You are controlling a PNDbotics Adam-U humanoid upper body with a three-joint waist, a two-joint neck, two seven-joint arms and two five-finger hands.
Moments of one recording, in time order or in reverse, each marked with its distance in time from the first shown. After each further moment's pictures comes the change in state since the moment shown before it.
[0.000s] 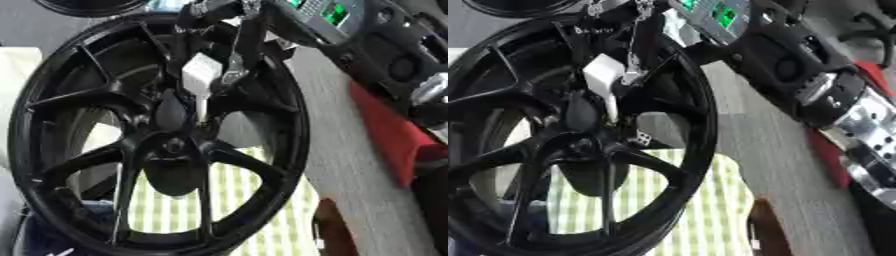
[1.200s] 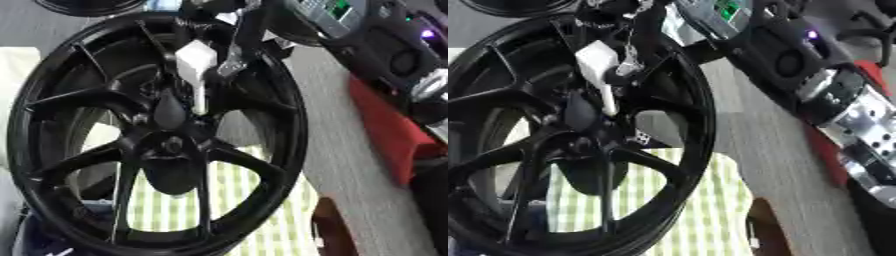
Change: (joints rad) left arm 0.016 -0.001 0.006 0.000 0.000 -0.004 0.008; right arm -0.009 0.005 -0.068 0.004 -0.045 0.032 0.002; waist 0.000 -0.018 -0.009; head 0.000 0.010
